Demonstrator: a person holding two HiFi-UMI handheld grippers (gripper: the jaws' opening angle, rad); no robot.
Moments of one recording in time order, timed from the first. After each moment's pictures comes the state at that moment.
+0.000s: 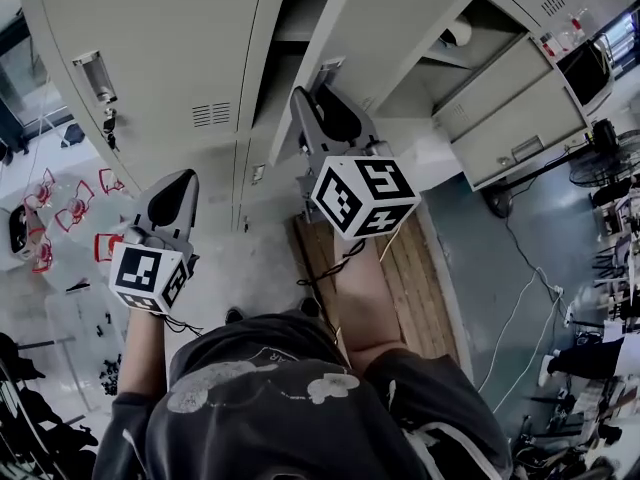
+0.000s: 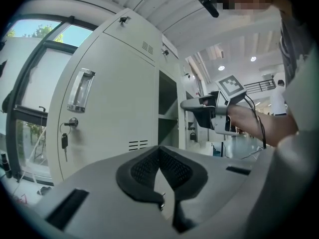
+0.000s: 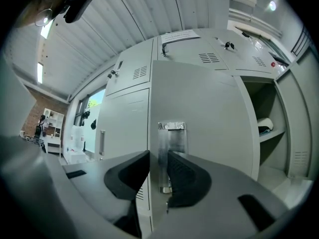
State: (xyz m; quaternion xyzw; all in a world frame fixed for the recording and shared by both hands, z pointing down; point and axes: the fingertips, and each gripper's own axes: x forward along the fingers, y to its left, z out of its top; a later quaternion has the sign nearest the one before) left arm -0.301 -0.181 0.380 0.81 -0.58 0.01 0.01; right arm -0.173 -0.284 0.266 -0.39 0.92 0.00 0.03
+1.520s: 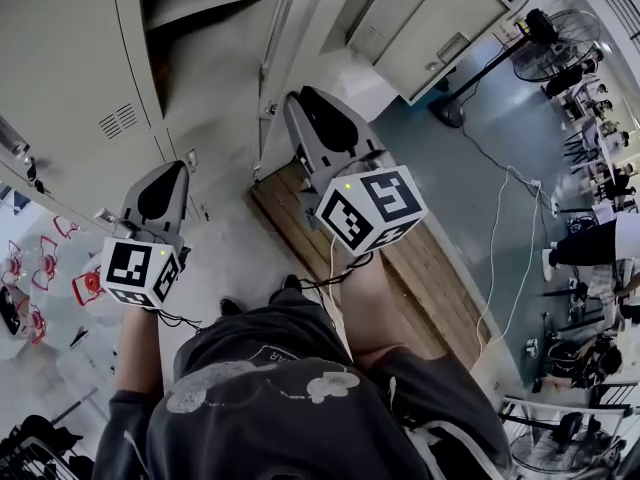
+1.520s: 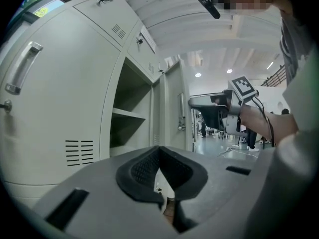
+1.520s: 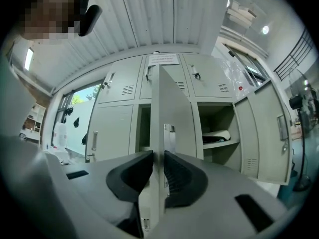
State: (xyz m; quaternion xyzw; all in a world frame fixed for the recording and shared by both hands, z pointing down) left arm -0.184 -0.186 0.377 0.90 -0.44 0.01 0.00; right arm -0.034 -0.208 0.262 -0.49 0.87 0.02 0.05
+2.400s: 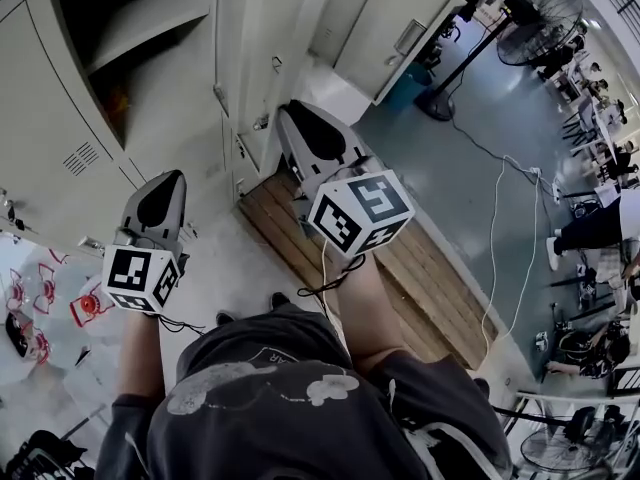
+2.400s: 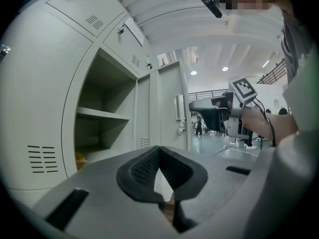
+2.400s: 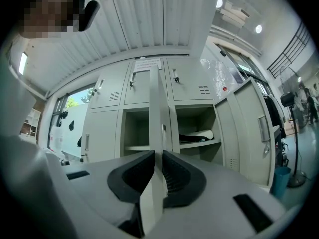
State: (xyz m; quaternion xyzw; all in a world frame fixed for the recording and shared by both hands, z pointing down) left arm -0.085 -0.193 0.361 0.91 -0.42 0.03 -0.01; right arm 0.070 -0.207 0.261 -0.51 0.86 0.01 0.06
